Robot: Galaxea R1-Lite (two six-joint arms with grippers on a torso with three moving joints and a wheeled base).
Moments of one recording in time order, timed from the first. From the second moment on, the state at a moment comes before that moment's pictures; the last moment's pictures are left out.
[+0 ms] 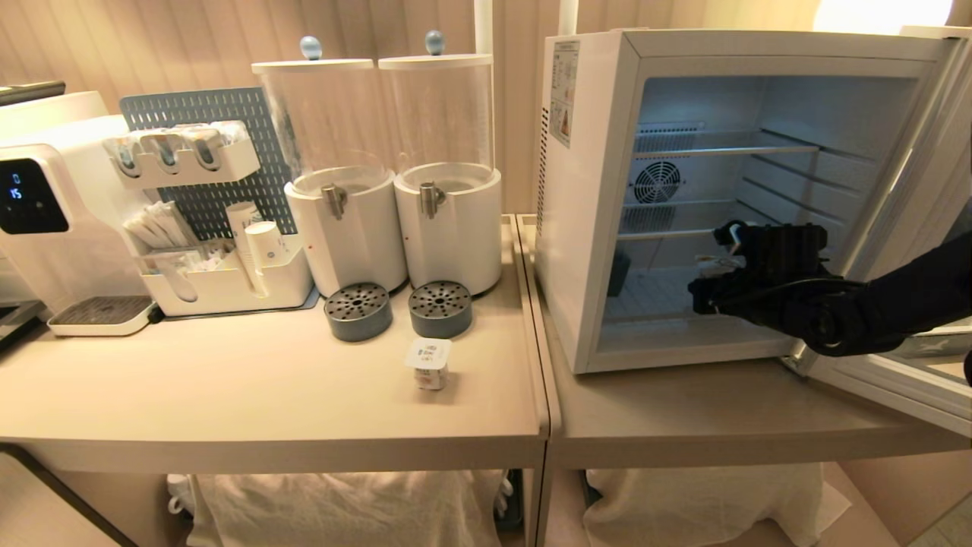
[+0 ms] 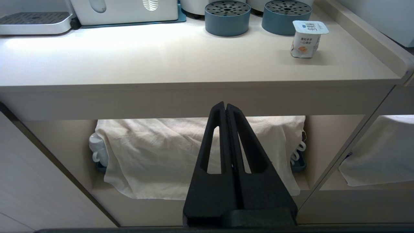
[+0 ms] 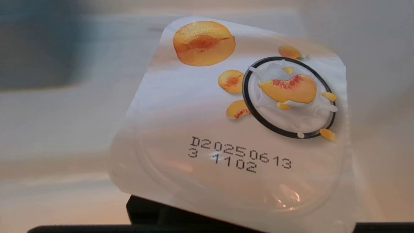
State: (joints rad) left arm 0.00 0.00 -0.03 0.07 0.00 0.00; right arm 0.05 2.14 -1.18 -0.55 -0.10 -0.05
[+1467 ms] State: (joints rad) left arm 0.00 0.00 -0.03 0.07 0.00 -0.01; right arm 0.26 0.96 -0.41 -0.47 -0.27 -0.05
